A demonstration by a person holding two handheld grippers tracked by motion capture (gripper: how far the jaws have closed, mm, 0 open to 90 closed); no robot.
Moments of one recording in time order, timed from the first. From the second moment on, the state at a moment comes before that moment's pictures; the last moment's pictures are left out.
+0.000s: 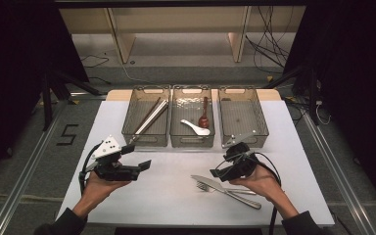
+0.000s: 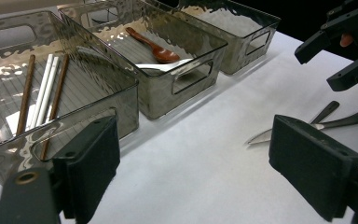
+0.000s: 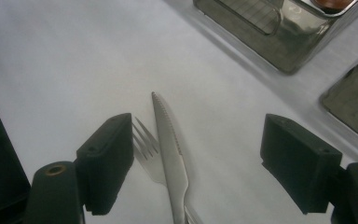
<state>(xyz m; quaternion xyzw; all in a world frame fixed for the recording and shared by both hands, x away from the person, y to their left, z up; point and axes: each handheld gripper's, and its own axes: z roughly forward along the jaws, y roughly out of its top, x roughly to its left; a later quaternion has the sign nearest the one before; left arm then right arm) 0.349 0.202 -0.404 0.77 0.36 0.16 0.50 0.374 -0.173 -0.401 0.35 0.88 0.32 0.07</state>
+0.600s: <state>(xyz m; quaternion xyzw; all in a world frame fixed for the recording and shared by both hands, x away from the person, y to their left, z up) 0.349 0.200 -0.404 0.77 0.35 0.16 0.50 0.360 -0.175 -0.410 0.33 0.90 0.29 0.05</state>
